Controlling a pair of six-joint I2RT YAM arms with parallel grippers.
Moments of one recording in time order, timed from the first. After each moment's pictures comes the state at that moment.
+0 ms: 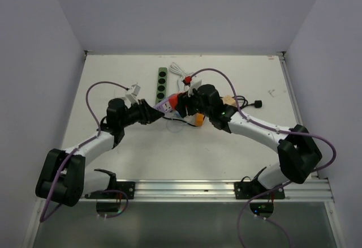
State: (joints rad) left arm -0.26 1.23 0.45 0.45 0.60 -0.63; right arm 0.76 1.50 1.00 0.08 0.00 0.19
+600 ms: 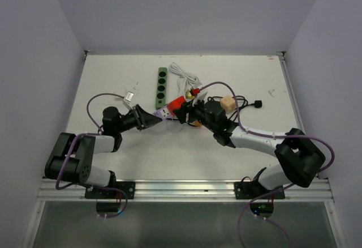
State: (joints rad) left arm -0.13 1.43 0.28 0.95 0.87 -1.01; right arm 0.80 1.45 0.71 0.55 0.06 0.26
